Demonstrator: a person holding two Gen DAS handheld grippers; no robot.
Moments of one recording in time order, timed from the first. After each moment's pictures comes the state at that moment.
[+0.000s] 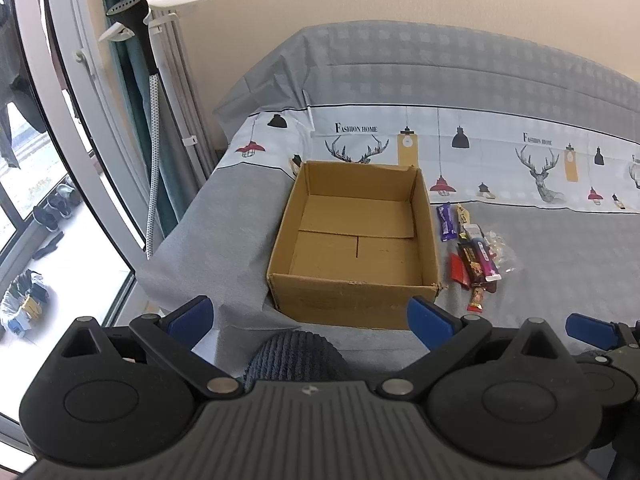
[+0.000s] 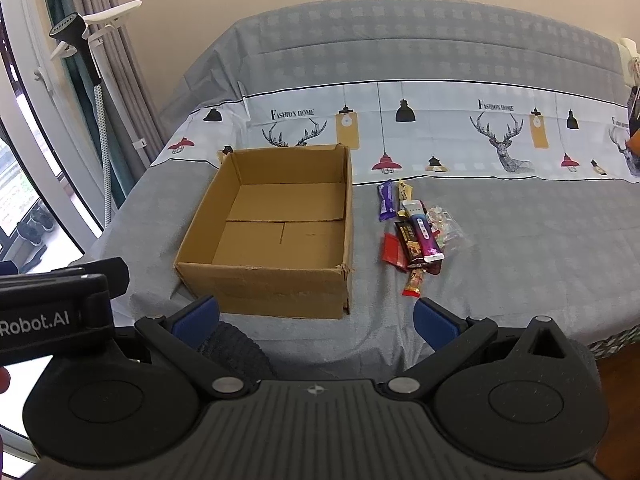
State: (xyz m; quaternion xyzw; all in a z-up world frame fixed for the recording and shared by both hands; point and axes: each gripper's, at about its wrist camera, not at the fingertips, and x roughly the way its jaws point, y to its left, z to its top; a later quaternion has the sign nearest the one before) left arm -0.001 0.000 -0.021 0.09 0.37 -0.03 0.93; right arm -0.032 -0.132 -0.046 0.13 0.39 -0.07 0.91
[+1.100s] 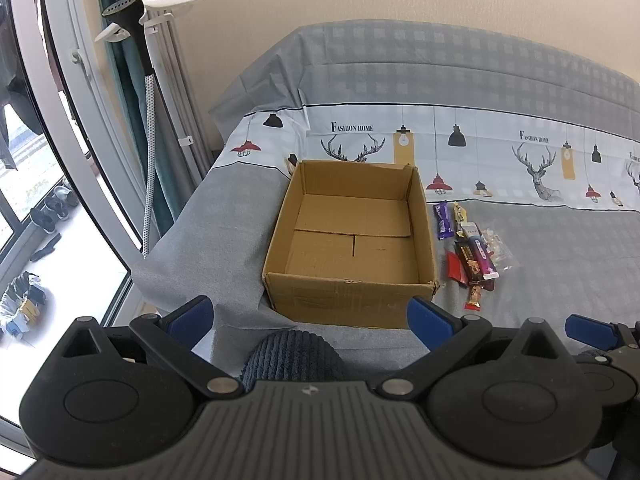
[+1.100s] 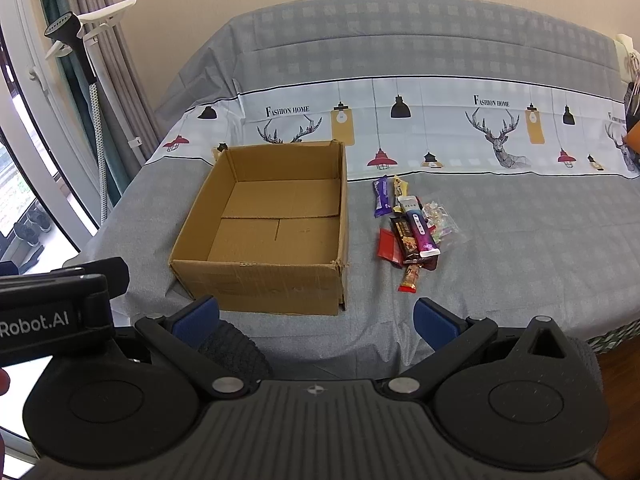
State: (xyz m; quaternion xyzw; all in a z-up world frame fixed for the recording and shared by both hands) left arm 0.000 -0.008 -0.026 0.09 0.37 -0.03 0.93; right arm -0.034 -0.133 -0.050 0.13 0.39 -0.07 0.91
